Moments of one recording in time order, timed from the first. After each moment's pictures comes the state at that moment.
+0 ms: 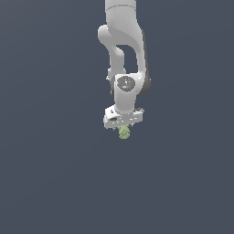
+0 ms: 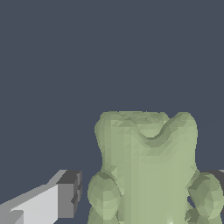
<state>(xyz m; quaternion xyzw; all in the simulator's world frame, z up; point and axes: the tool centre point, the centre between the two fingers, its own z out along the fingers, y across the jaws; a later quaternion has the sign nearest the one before) -0.062 0.033 0.062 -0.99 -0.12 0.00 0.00</state>
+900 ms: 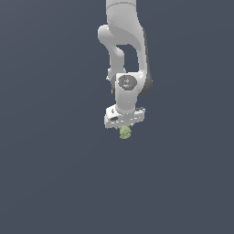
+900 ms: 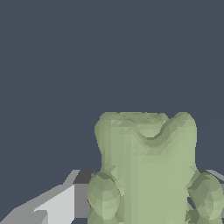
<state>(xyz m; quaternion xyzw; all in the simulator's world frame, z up) -0.057 0.037 0.070 -0.99 -0.12 0.00 0.00</state>
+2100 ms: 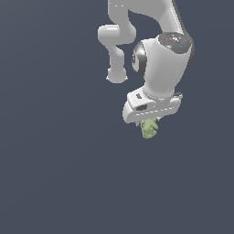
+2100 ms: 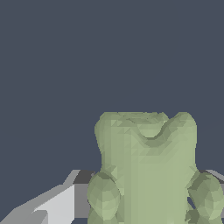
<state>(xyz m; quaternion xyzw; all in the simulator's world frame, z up) 0.022 0.121 0.225 -0.99 -0.12 0.00 0.00</state>
